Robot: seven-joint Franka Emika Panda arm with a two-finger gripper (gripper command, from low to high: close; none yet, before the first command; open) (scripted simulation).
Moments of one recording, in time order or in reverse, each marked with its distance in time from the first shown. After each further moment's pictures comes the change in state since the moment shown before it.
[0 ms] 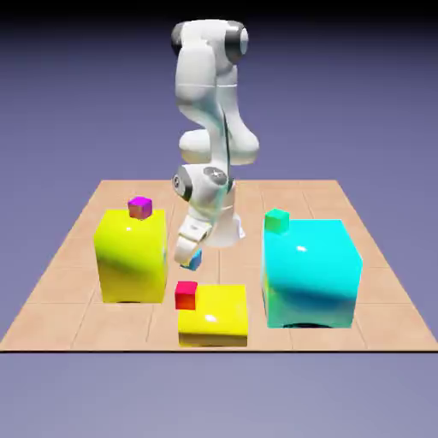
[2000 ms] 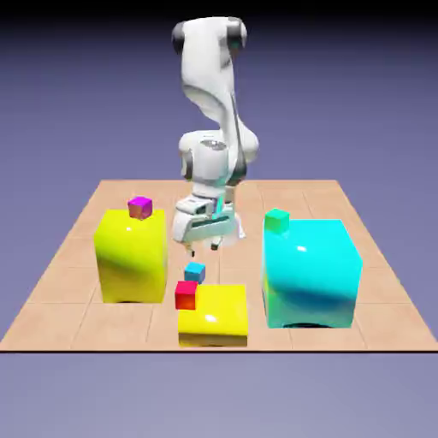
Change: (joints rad) arm 0.072 -0.105 -0.002 0.024 0.206 0.040 0.064
